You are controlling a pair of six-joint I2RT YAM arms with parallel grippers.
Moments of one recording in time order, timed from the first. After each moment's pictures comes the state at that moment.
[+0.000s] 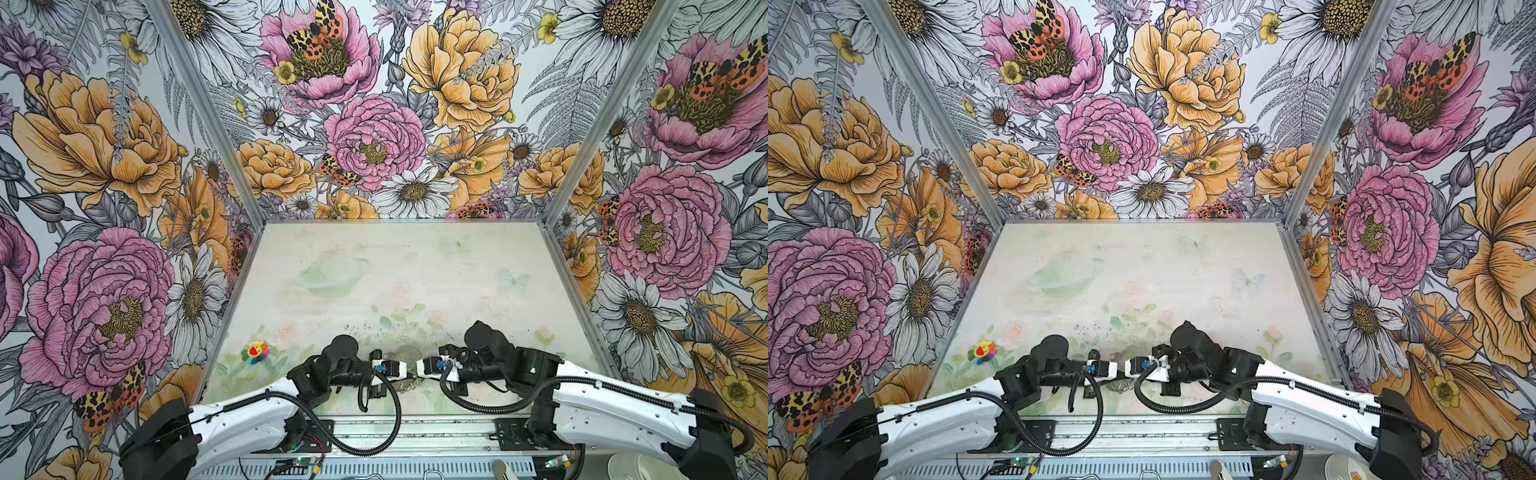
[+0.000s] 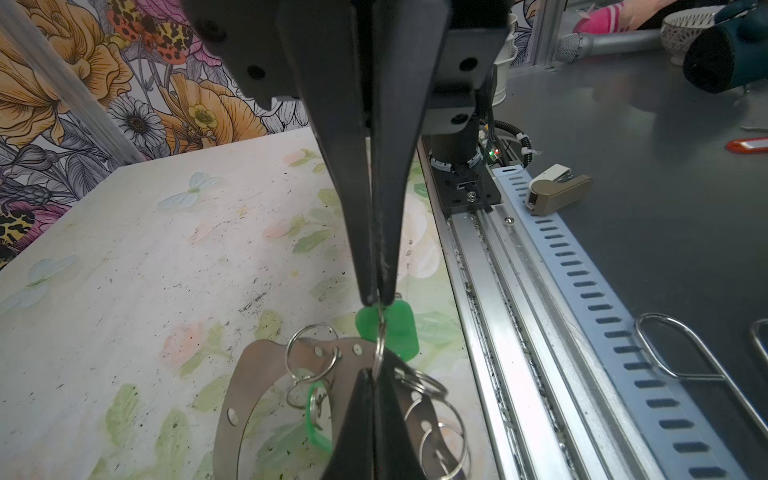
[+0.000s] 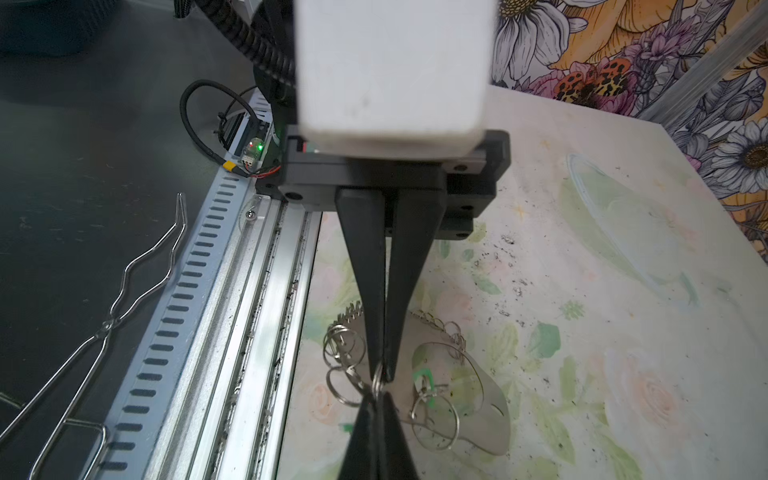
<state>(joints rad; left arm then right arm) -0.94 0.90 0.25 0.25 0.56 0.40 1.05 0.92 0.60 -0.30 -0.39 -0.46</state>
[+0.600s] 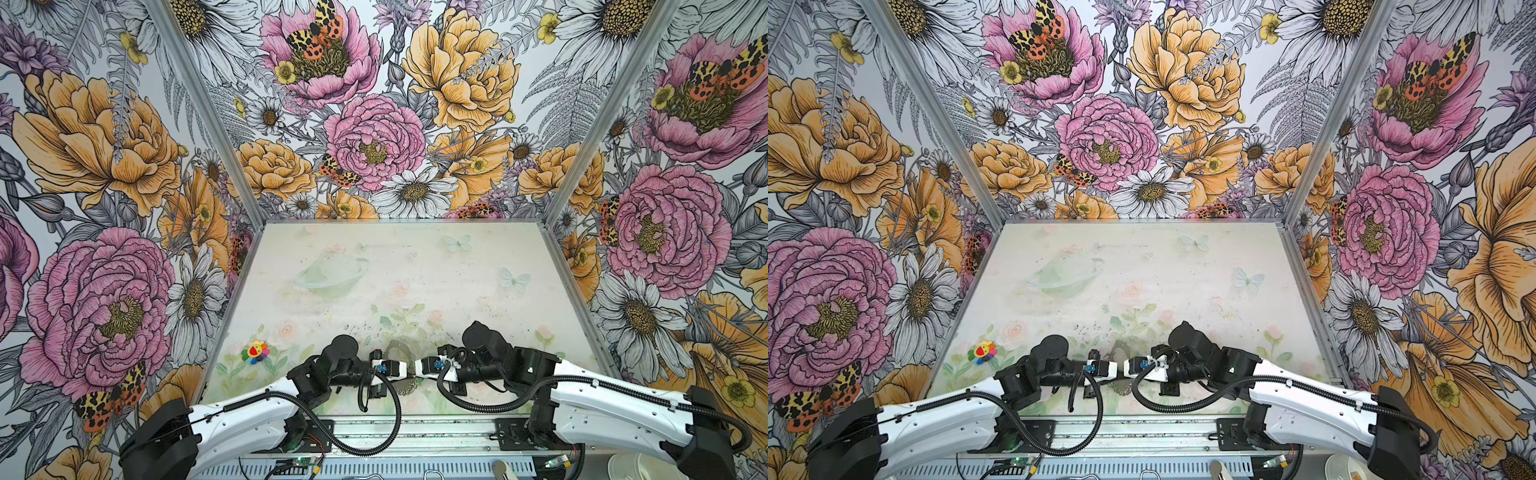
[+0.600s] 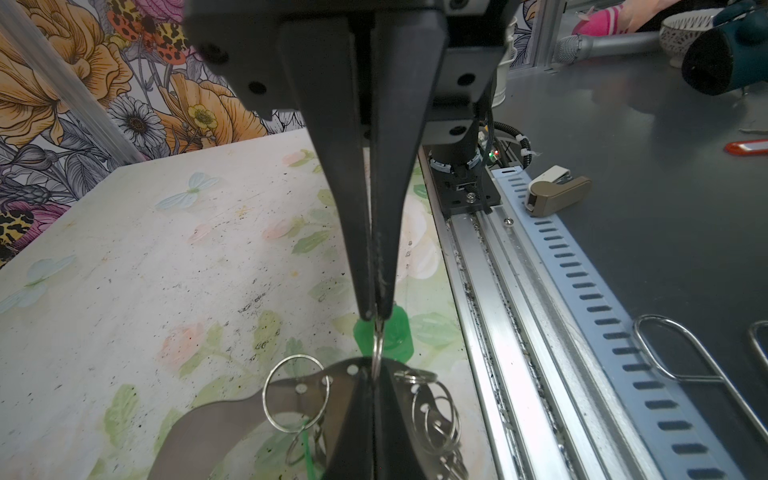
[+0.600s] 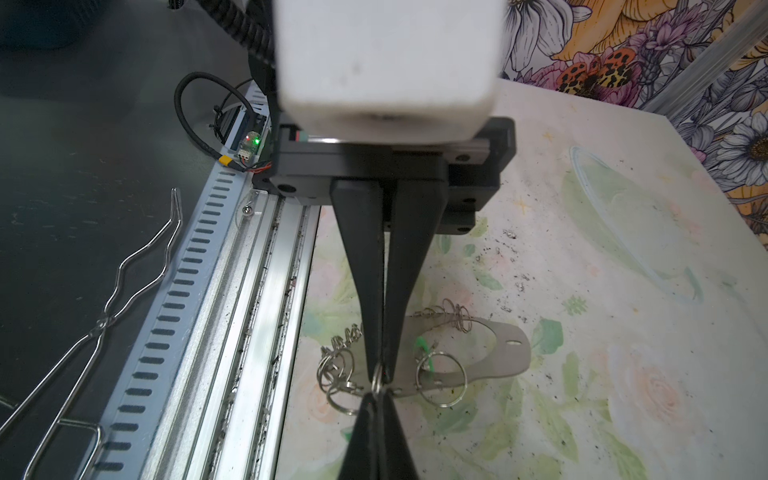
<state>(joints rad) -0.94 0.90 0.25 0.25 0.56 0.40 1.05 0.93 0.60 -0.29 -0.38 -0.45</state>
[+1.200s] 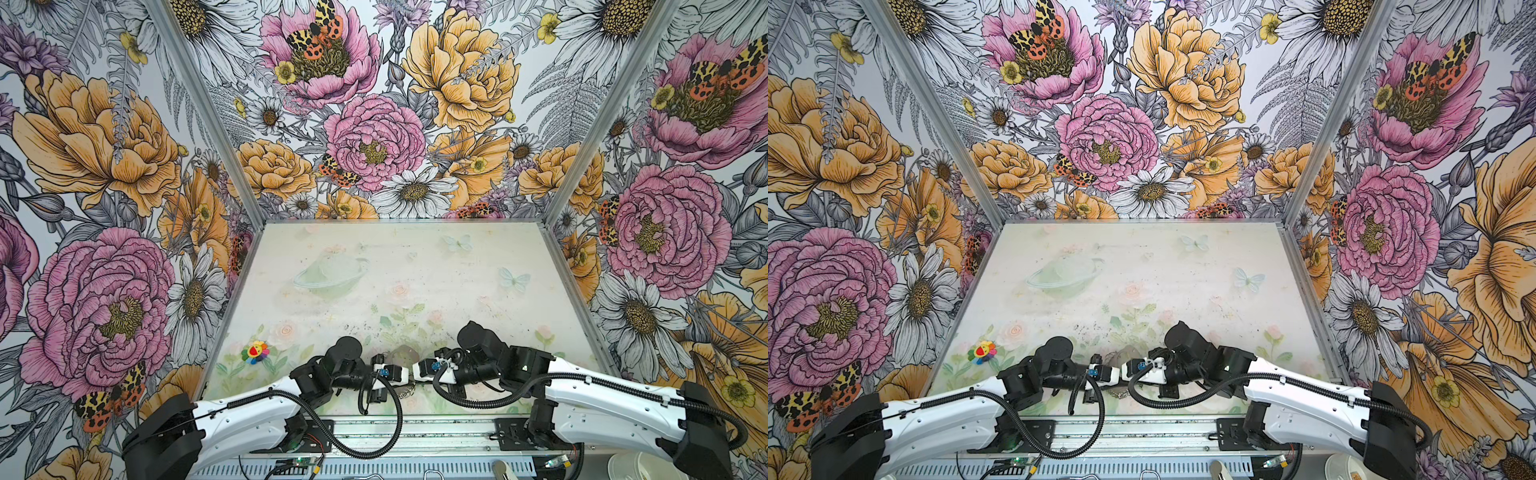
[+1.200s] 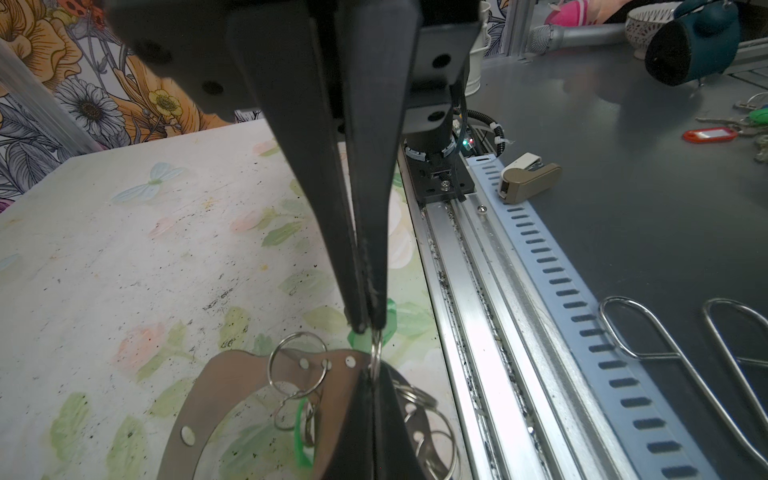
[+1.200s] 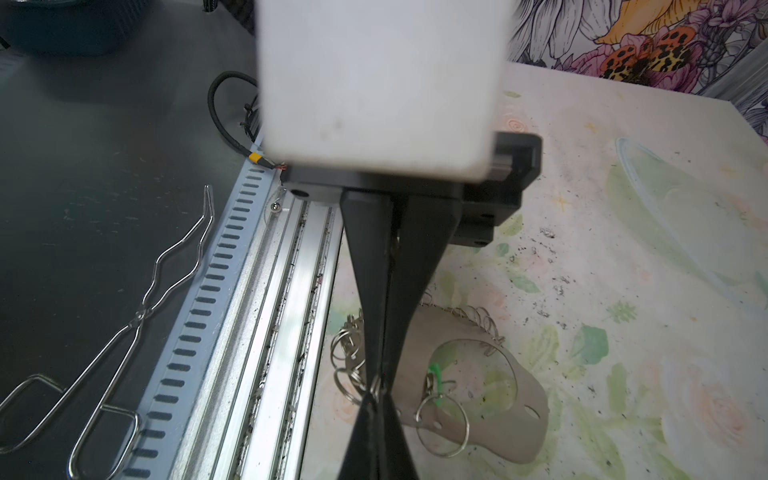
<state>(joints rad) -0.96 0.93 0.25 0.23 0.59 0.41 1.04 0.97 0.61 -0.31 -0.46 -0.45</state>
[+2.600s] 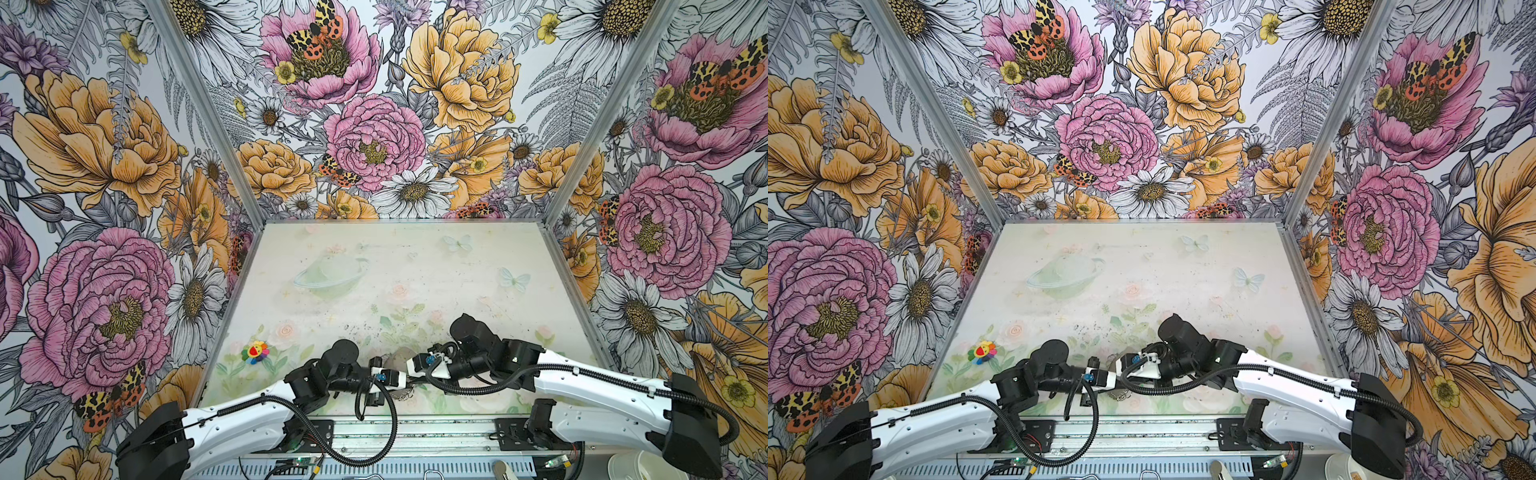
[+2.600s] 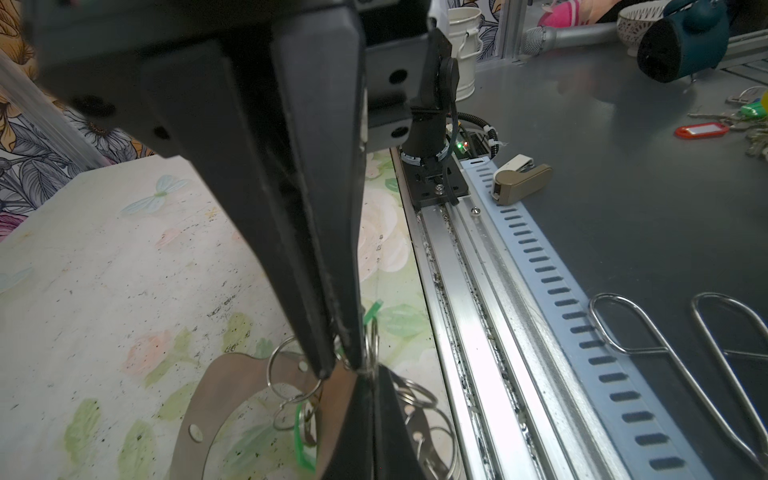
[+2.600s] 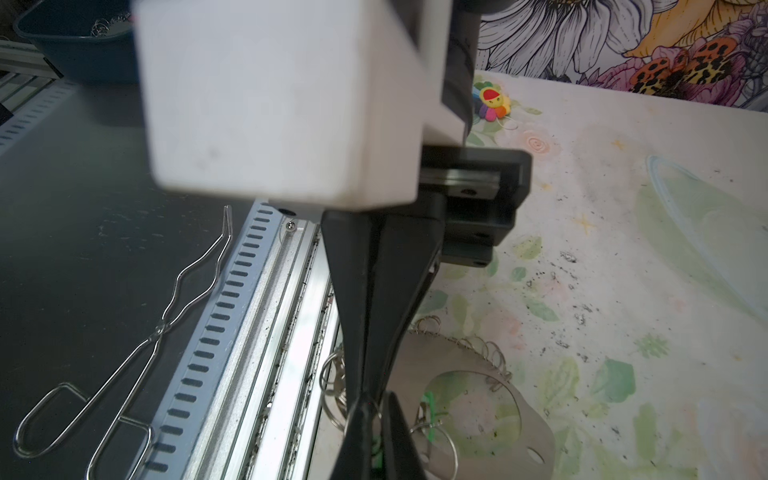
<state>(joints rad) -0.98 0.84 0.24 0.18 0.57 0.42 1.01 1.06 0.66 -0.28 -0.55 -0.47</state>
